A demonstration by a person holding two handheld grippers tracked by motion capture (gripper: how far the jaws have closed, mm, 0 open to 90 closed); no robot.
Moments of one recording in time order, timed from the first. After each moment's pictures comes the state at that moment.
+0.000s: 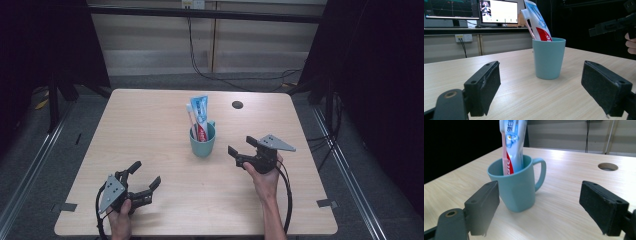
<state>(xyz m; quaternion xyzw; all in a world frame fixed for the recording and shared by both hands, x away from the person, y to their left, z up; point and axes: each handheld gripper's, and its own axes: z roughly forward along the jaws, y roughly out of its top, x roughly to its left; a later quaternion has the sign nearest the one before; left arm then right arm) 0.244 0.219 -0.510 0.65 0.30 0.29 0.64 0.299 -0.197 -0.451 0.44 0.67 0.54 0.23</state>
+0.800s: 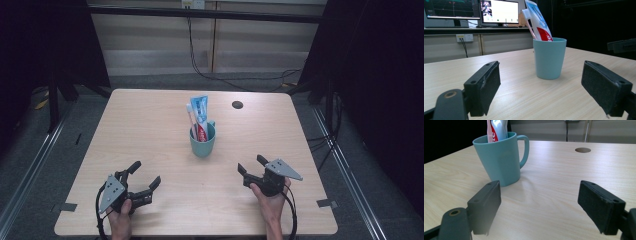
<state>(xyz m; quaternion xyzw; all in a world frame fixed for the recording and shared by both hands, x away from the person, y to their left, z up) 0.244 0.219 -0.510 0.65 0.30 0.29 0.64 0.249 -0.211 -0.491 0.48 0.65 0.52 0.28</state>
